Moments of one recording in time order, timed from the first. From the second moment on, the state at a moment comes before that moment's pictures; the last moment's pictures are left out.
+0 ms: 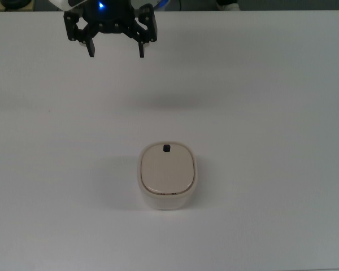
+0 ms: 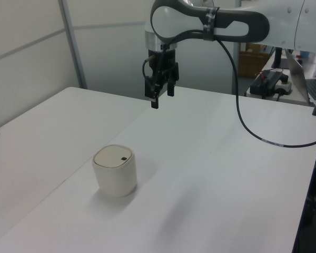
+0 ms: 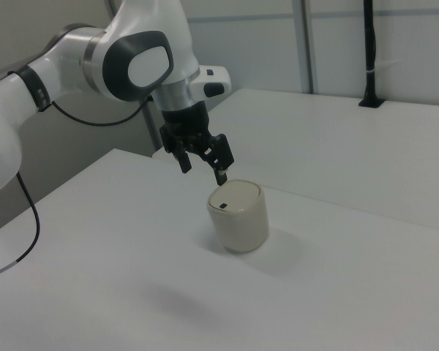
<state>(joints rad) 0.09 0.23 -0.14 -1.30 0.06 1.58 -0.02</state>
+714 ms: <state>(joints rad) 0.10 0.29 -0.14 -1.30 0.05 1.70 0.01</state>
